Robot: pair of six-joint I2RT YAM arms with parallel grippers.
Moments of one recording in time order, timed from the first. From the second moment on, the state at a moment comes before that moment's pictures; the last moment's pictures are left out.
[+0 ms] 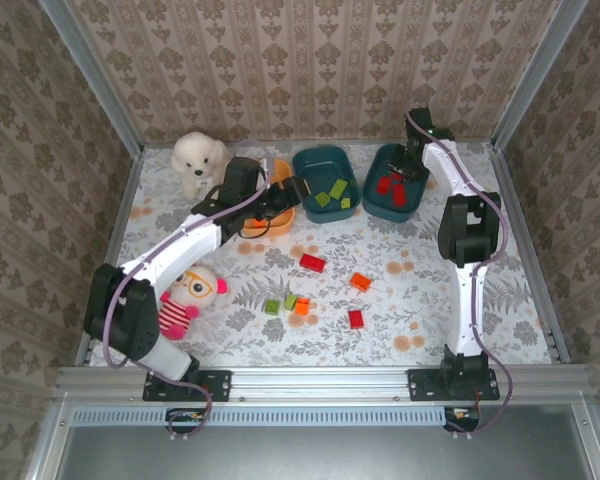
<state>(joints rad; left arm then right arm) -0.54 1.56 1.19 -0.18 0.36 -0.84 0.02 2.38 2.19 -0.92 -0.07 0.57</state>
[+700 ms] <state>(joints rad) -0.56 1.64 1.26 -0.21 0.36 -0.81 0.00 2.56 2.45 -0.98 -0.15 0.57</state>
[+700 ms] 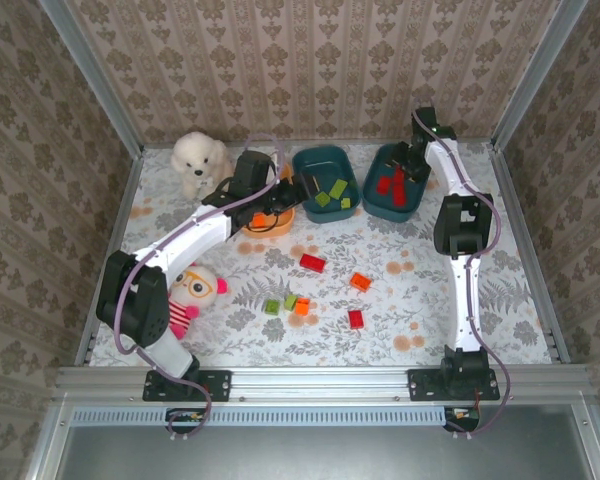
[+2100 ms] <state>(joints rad) -0.81 1.42 0.92 -0.76 0.17 -0.60 0.53 0.76 0.55 -0.38 -0.51 0.60</state>
